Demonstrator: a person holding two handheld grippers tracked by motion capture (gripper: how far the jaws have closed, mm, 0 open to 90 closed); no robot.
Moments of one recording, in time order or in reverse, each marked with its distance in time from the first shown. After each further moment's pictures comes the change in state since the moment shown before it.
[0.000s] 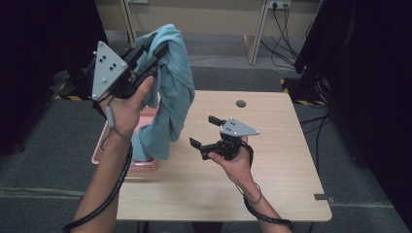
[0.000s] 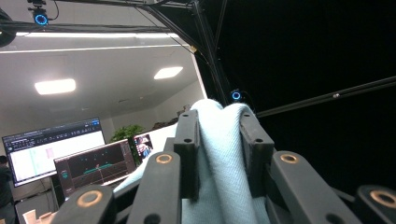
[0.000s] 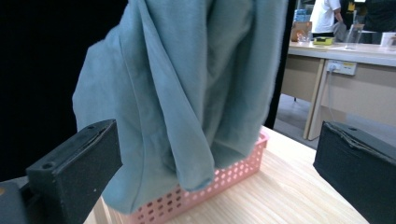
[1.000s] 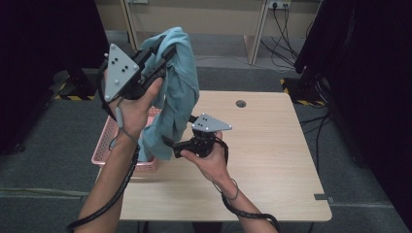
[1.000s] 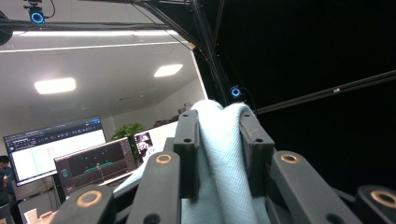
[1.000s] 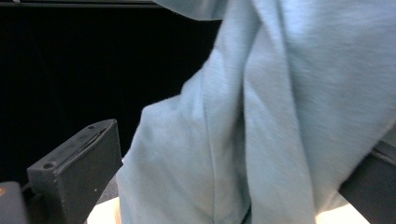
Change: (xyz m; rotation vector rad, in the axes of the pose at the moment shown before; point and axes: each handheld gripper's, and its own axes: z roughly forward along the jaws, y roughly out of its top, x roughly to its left) left arm -0.013 -0.007 0.009 0.011 0.002 0.016; right arm 0.039 0.019 0.050 -0.018 0.054 0.024
